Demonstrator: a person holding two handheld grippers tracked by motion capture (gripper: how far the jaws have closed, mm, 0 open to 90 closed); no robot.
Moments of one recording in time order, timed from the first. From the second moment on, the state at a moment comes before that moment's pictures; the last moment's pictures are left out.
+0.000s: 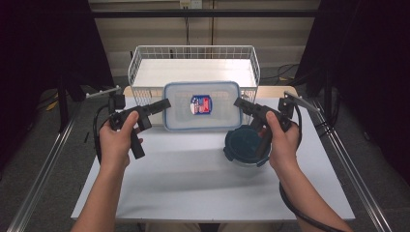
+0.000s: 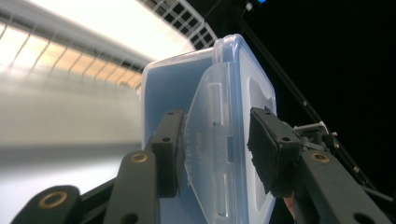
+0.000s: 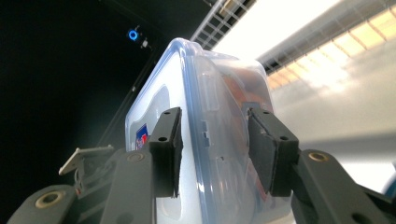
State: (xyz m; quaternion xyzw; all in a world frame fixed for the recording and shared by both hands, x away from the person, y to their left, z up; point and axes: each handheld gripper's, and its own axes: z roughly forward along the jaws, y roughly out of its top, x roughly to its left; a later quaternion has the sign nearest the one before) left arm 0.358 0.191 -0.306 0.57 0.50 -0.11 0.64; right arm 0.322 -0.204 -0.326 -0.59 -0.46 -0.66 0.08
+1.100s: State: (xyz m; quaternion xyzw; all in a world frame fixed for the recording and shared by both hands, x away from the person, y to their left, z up) left arm 0.490 0.176 -0.295 0.51 0.58 -0.07 0.63; right arm 0.445 -0.180 -0.304 -0.67 -0.40 -0.63 0.03
